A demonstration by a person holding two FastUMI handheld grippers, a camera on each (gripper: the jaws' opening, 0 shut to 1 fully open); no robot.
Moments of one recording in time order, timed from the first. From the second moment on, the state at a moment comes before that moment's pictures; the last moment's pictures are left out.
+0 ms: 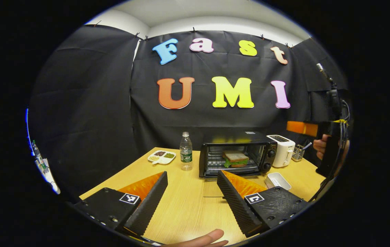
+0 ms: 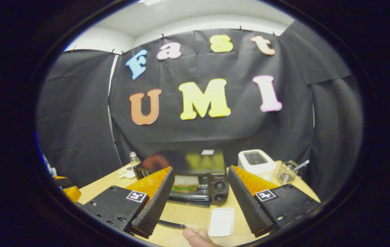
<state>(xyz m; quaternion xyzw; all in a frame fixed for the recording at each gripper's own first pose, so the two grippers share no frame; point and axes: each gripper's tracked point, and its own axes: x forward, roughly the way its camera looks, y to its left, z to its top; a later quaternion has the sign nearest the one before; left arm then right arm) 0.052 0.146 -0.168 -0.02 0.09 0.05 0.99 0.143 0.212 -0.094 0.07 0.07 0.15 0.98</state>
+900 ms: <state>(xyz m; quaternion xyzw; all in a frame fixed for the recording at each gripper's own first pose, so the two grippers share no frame) 0.121 0.006 -0.306 -0.01 0.26 -0.05 0.97 0.065 0.002 -0.051 0.06 0.02 0.03 1.00</state>
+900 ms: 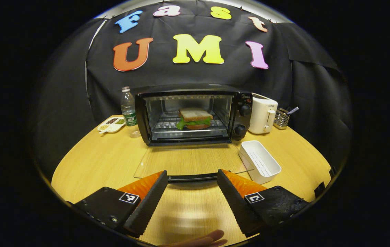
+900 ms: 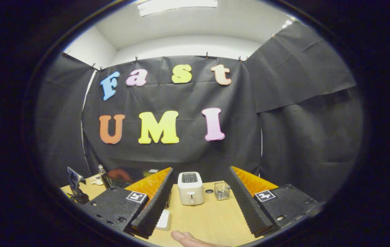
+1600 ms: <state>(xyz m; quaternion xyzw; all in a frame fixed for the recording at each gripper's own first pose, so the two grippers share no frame) 0.122 -0.014 -0.359 0.00 0.37 -0.05 0.93 0.073 0.006 -0.085 0.06 0.05 0.06 1.00</state>
